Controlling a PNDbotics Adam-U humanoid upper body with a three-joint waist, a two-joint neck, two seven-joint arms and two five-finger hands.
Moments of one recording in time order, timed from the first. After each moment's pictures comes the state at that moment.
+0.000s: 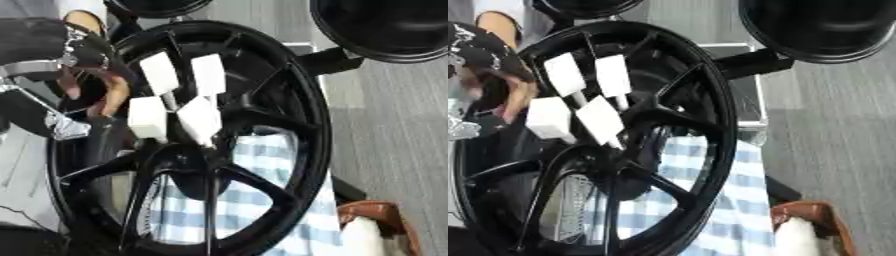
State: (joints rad) left arm -0.37 1.14 -0.18 -1.99 -0.31 -0.36 -0.42; right arm 0.01 -0.28 -0.07 -1.99 0.30 0.03 -0.64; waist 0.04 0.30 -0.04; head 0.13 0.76
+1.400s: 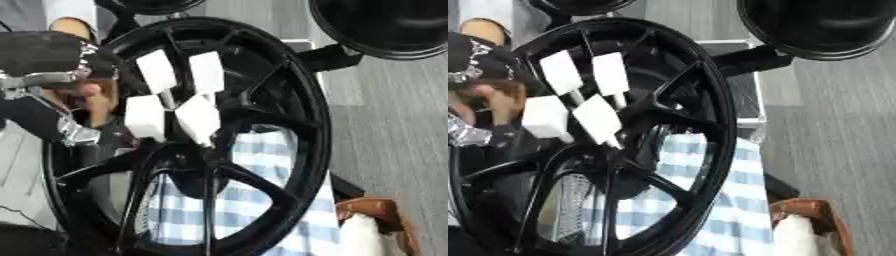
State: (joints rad) left arm -0.39 1.15 -0.25 -1.99 -0.36 -0.27 -0.44; right arm 0.01 -0.27 -0.06 -1.99 0.30 0.03 -0.63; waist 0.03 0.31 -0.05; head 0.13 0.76
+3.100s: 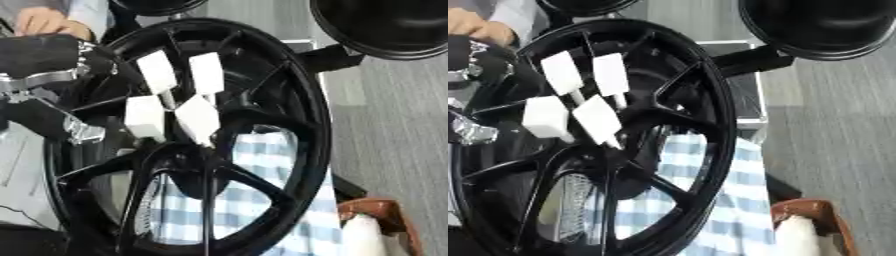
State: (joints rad) left arm -0.36 1.16 -0.27 -1.99 -0.35 -0.20 -0.35; right arm 0.02 -0.26 -0.06 -1.99 0.28 0.04 -0.62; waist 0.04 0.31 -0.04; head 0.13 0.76
